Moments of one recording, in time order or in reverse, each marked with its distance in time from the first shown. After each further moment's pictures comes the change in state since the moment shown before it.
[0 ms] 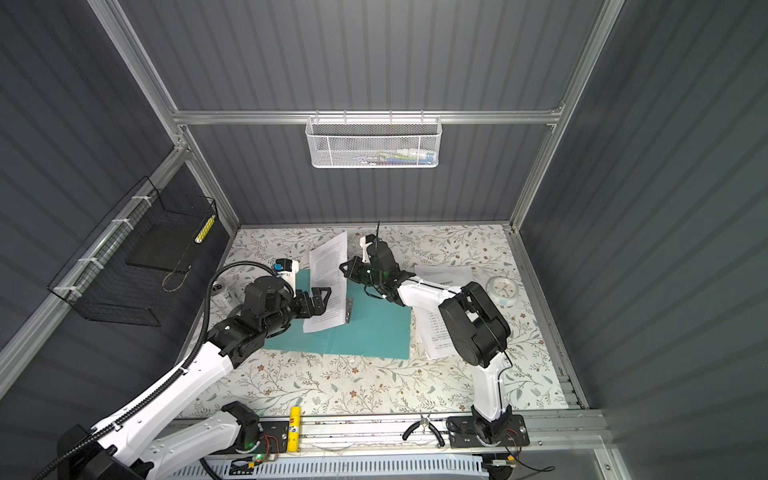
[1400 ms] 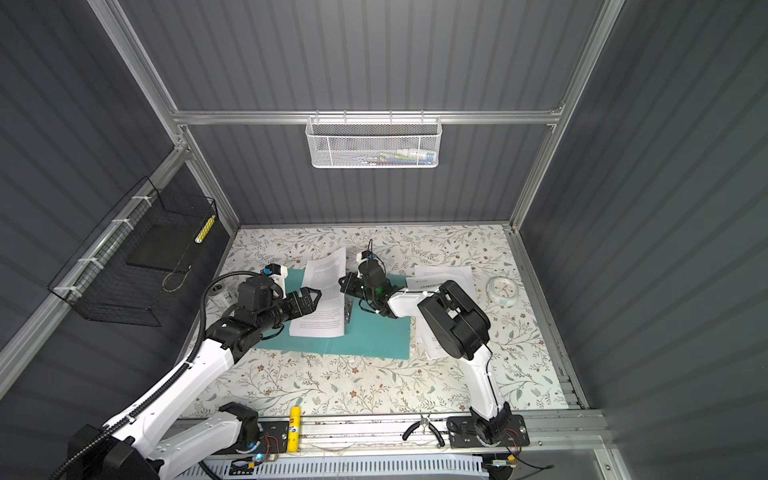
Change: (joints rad) left arm 0.170 0.024 -0.069 0.000 0.166 -0.101; right arm 0.062 0.151 -0.047 0.143 0.103 0.006
